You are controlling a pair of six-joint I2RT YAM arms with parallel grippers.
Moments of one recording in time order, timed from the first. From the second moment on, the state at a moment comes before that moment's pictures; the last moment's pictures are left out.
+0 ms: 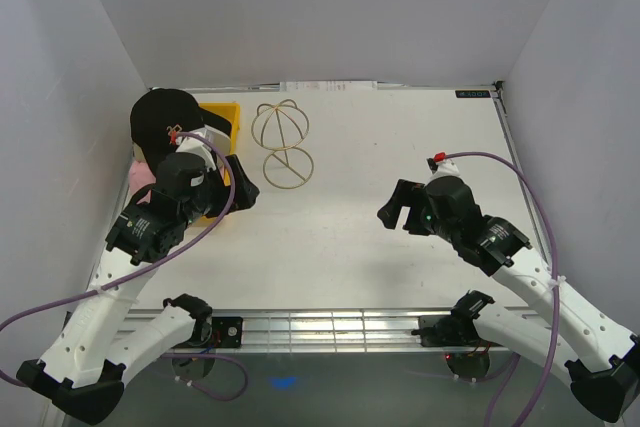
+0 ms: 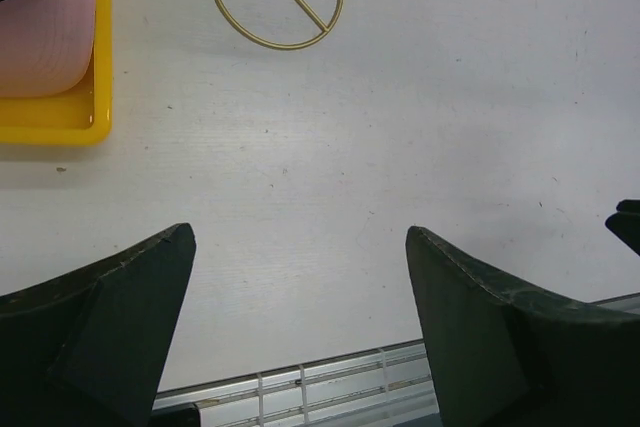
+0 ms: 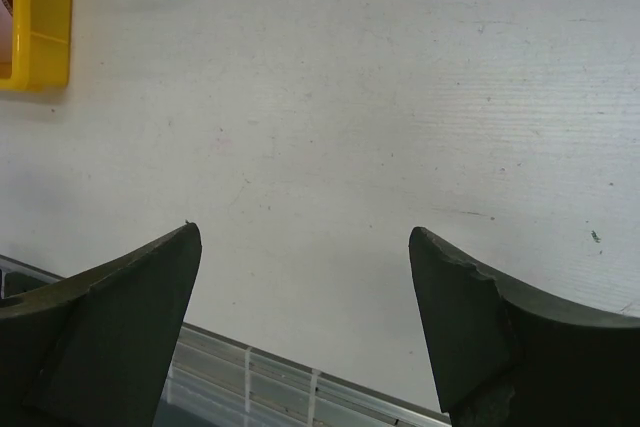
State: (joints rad) left arm -0.47 0.85 1.13 -0.88 -0.12 -0.55; right arm 0.70 0.80 0.79 -0.62 0.13 0.67
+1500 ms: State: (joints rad) left arm 0.09 1.01 1.08 -0.77 0.14 -0.74; right arm 0.70 0.90 0.84 -0.63 -0.09 0.56
